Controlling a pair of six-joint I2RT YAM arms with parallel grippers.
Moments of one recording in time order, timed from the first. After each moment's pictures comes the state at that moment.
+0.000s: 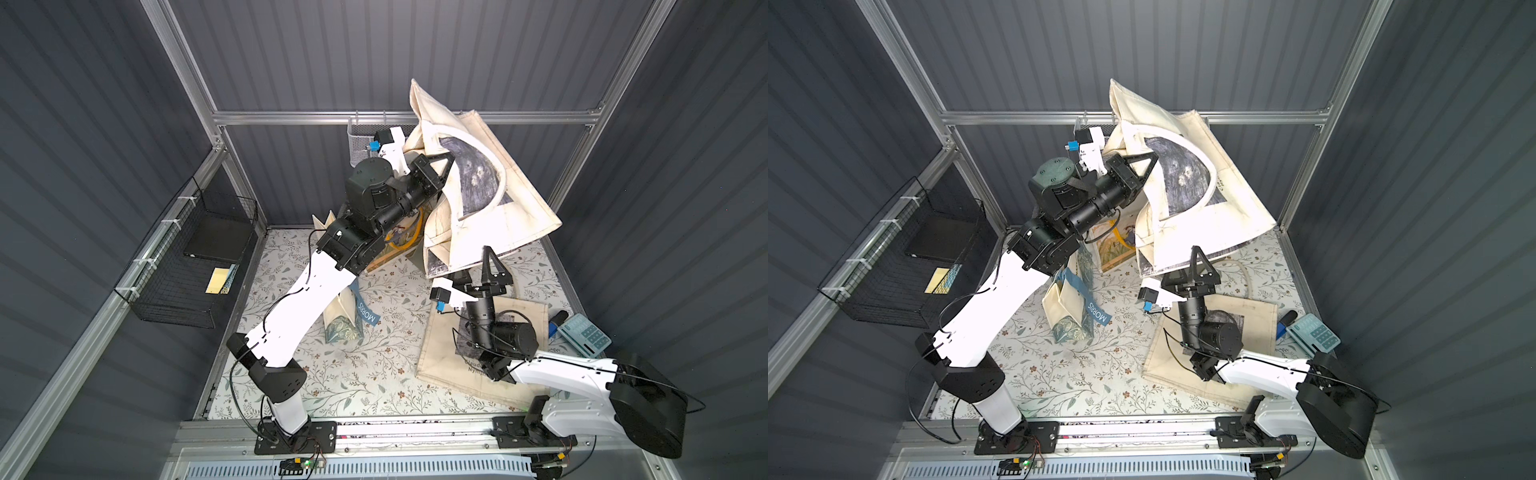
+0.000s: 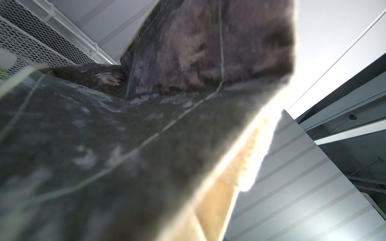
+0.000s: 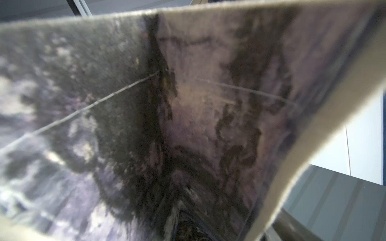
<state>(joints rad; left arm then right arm) -0.78 1.75 2.21 -0.25 0.04 -1.04 0.94 1.26 0.53 1.52 0.59 -1.72</state>
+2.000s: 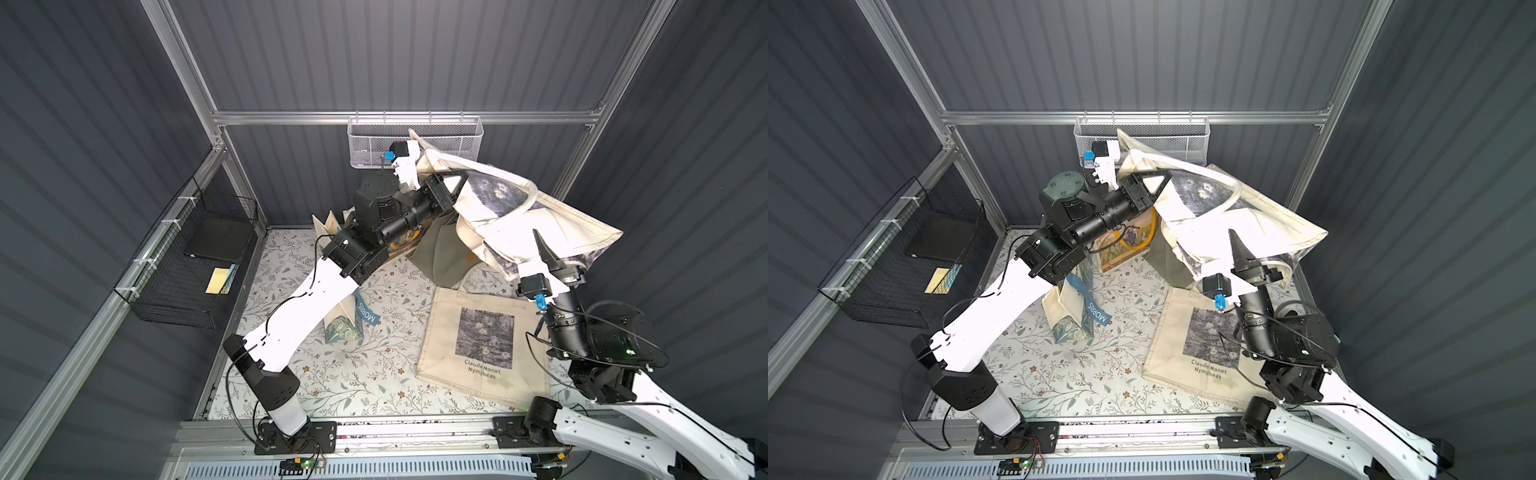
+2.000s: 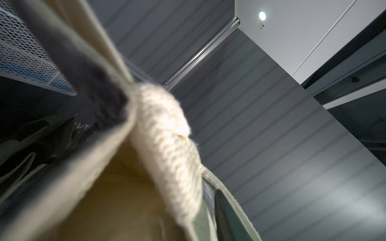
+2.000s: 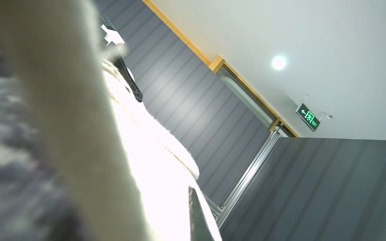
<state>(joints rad) -0.79 1.68 2.02 -0.15 0.14 -0.92 0.97 0.70 0.98 0.34 0.54 -1.17</state>
